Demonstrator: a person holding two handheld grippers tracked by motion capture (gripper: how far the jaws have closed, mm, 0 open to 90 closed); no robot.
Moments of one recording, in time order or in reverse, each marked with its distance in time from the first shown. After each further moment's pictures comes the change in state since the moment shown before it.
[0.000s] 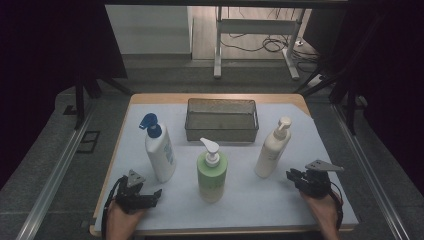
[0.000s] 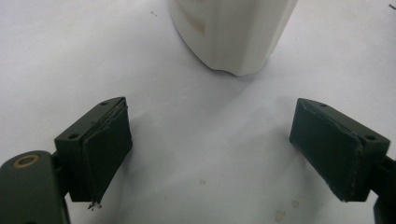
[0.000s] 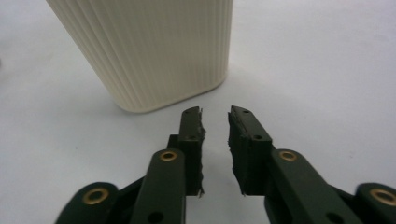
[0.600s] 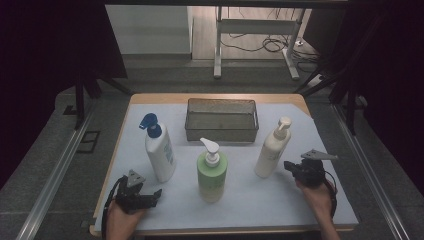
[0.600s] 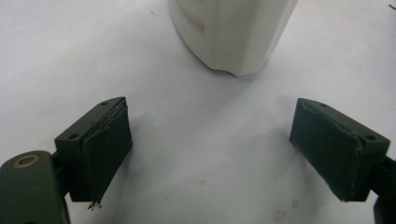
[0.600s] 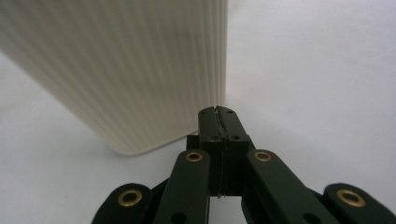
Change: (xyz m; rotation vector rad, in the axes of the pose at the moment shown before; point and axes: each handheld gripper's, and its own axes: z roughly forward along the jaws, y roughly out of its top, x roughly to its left) left arm 0.000 0.000 0.000 -0.001 -0.001 -0.001; right arm -0.005 0.024 0.018 0.002 0.011 0.038
